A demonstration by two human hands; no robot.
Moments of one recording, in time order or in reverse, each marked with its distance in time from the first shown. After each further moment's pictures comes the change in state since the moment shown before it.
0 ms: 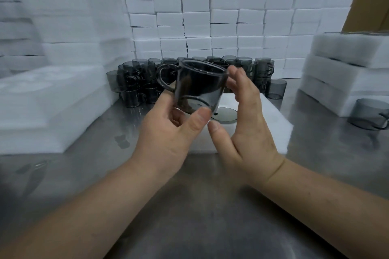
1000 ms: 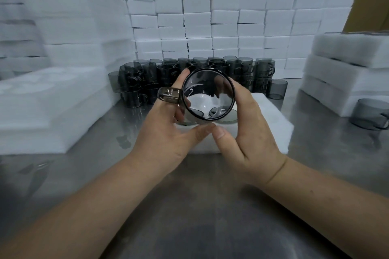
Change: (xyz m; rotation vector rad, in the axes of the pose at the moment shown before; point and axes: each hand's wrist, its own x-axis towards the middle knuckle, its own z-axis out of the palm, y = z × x) left_hand 0.009 -0.027 -0.004 0.115 0.002 0.068; right_hand 0.000 0.003 -0.005 0.034 -0.092 0.001
